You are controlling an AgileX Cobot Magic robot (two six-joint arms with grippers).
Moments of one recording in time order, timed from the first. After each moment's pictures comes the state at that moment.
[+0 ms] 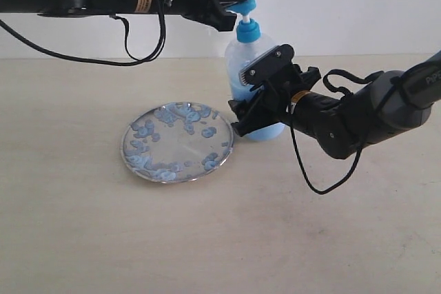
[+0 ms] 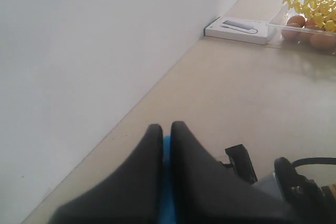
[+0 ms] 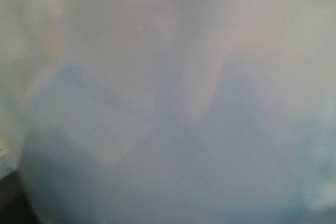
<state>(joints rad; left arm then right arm) -0.44 1.97 -1.45 1.45 -0.56 -1.14 0.30 2.11 -1.02 -0.07 -0.62 -0.28</state>
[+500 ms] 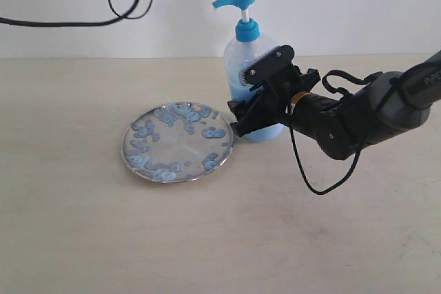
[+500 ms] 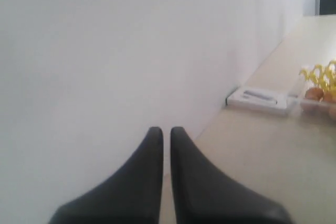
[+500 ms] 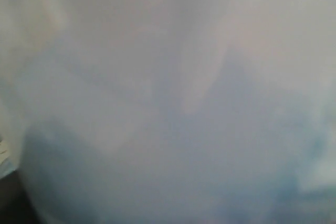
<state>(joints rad) -0.44 1.78 -1.42 1.15 -0.56 -0.90 0.30 2.11 -1.02 -0.07 -0.61 -0.25</state>
